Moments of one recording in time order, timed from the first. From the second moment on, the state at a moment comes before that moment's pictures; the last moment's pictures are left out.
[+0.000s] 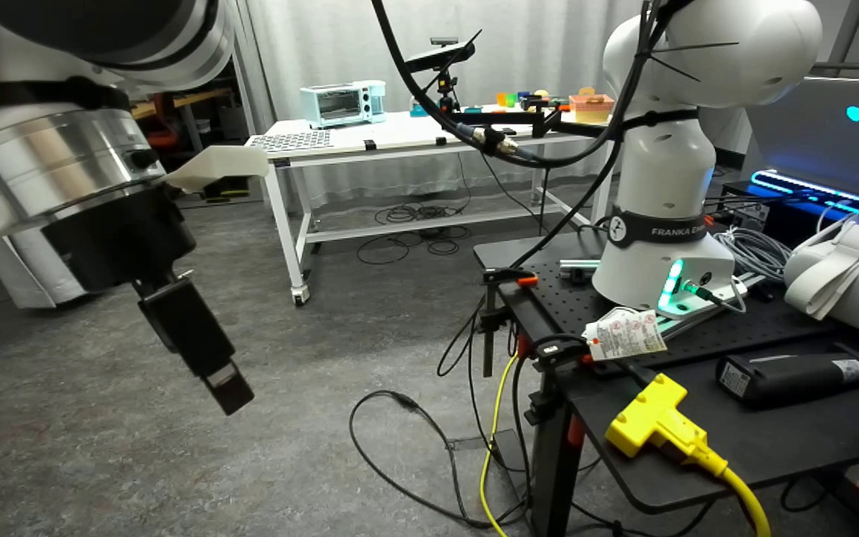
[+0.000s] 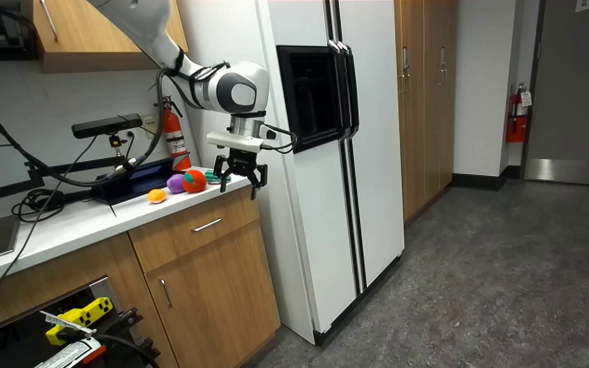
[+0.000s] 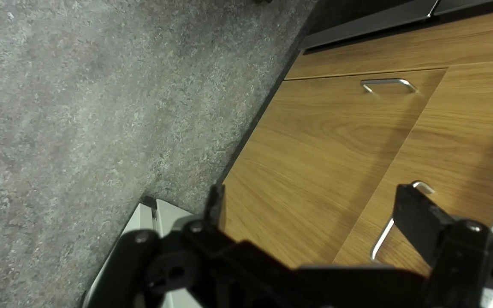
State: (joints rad) arm 0.07 0.46 0.20 -1.83 0.16 2.07 -0.41
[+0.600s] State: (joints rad) arm 0.07 0.46 0.20 -1.83 0.16 2.07 -0.41
